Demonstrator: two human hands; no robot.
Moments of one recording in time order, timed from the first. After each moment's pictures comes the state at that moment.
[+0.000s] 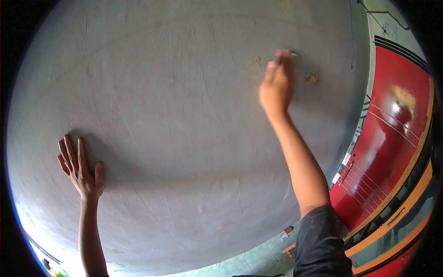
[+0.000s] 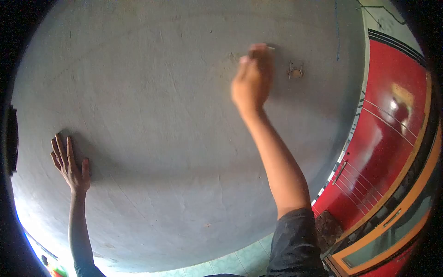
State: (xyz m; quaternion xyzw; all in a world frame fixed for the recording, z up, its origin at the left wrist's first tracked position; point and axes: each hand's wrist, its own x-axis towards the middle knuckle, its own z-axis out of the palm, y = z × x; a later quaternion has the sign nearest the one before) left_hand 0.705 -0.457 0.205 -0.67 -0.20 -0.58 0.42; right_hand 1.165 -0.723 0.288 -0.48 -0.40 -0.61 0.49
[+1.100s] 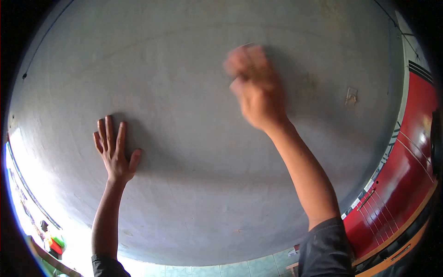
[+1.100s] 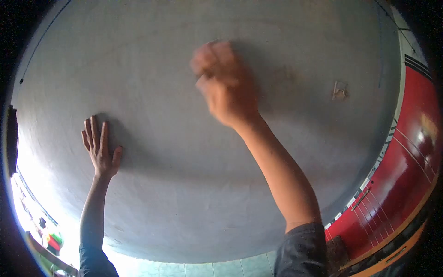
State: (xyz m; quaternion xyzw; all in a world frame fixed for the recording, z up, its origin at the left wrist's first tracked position) left_hand 0.690 -0.473 0.212 -0.70 -0.23 -0.54 0.40; right_hand 1.041 -0.678 0.325 -0.38 -0.60 -0.60 0.37
